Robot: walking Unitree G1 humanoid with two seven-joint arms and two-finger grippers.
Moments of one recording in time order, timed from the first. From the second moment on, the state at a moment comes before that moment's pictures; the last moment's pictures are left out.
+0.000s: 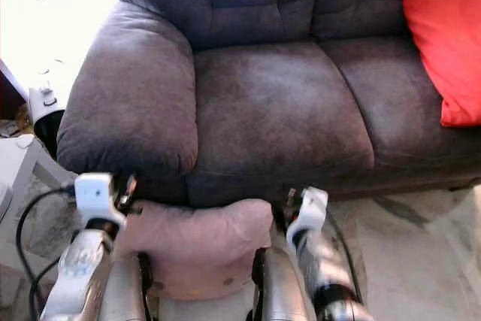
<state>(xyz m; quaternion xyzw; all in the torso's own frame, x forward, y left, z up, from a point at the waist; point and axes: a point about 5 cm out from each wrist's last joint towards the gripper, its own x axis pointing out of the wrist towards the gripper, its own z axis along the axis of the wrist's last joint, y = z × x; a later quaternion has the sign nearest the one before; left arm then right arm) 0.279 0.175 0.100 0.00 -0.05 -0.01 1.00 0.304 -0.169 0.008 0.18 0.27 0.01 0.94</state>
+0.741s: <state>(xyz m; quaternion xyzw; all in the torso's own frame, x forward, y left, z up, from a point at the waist) 0.296 0.176 0.143 0.00 -0.12 -0.03 0.99 0.323 -0.174 0.023 0.25 0.25 -0.01 0.94</state>
